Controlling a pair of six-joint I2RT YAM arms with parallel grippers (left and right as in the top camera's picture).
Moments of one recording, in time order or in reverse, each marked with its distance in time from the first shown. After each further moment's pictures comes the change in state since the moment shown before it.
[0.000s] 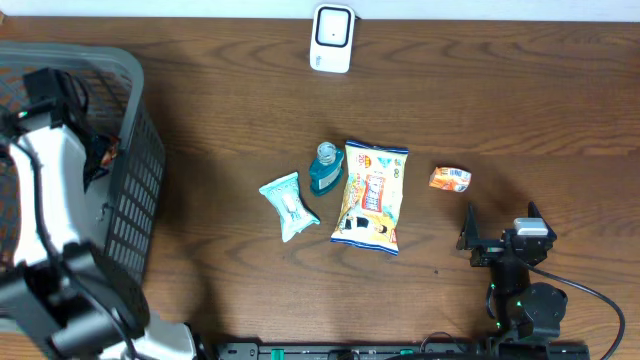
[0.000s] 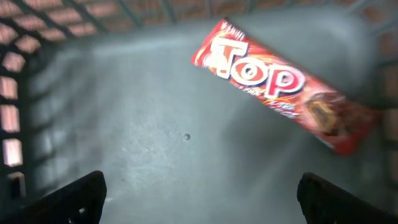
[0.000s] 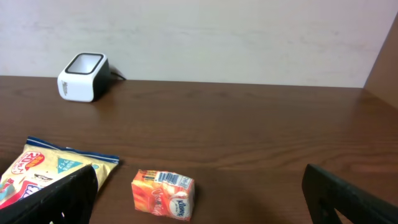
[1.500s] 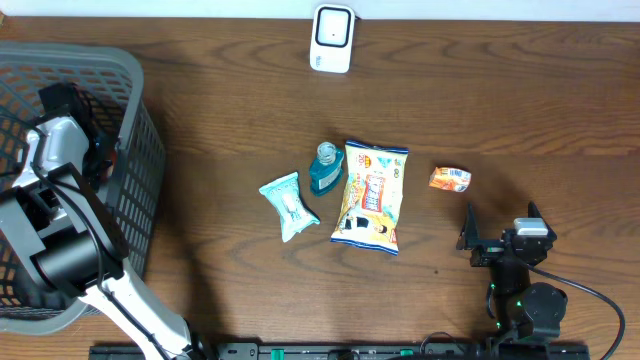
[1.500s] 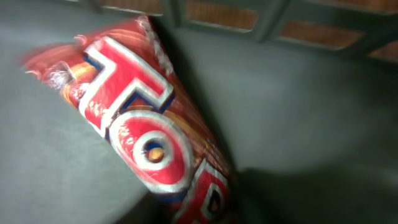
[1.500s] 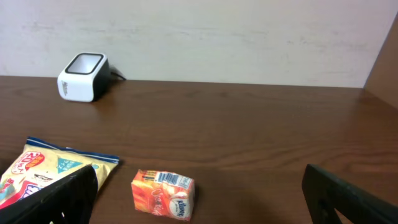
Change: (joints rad) left arm 0.072 0.348 0.027 0.282 -0.026 -0.229; right arm 0.000 0.000 0.000 0.000 0.000 0.000
